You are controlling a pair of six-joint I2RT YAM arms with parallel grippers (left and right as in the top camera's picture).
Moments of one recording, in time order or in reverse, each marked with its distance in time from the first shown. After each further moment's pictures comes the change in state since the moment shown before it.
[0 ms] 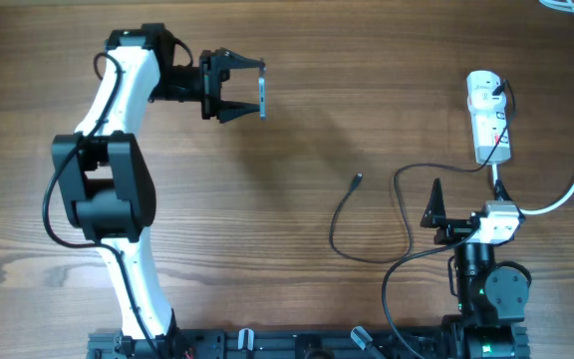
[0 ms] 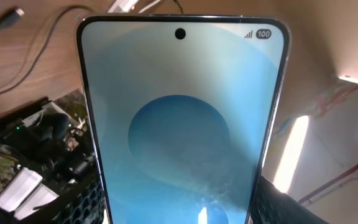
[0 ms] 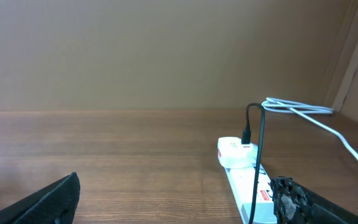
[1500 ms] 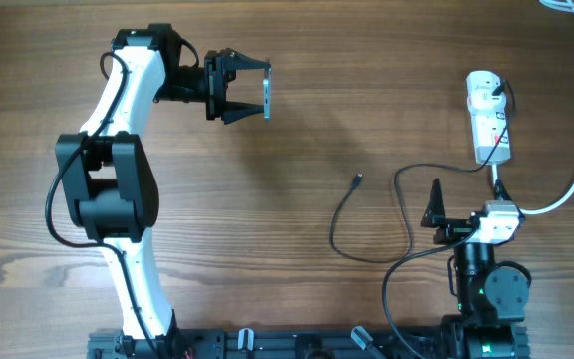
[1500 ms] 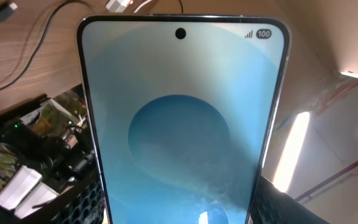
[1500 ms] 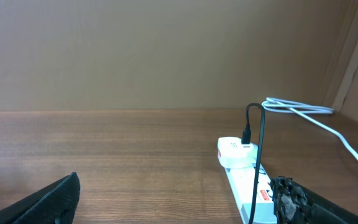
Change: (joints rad) left arm -0.016 0.000 0.000 -0.006 0.012 0.011; right arm 0.000 0.000 0.000 0.000 0.000 0.000
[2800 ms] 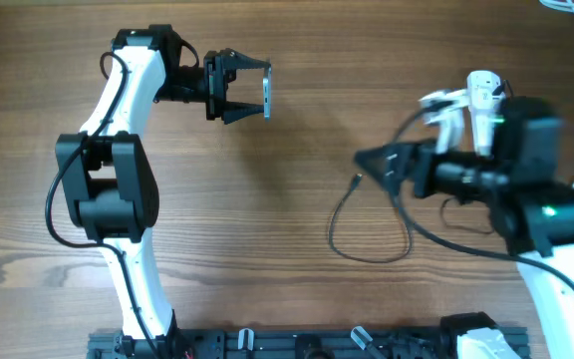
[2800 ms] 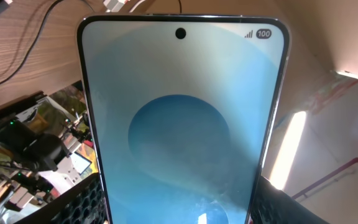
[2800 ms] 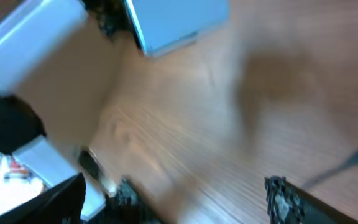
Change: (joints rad) left arm 0.000 0.000 0.000 -0.013 0.011 0.000; right arm 0.150 1.082 1.102 -0.826 -0.859 0.321
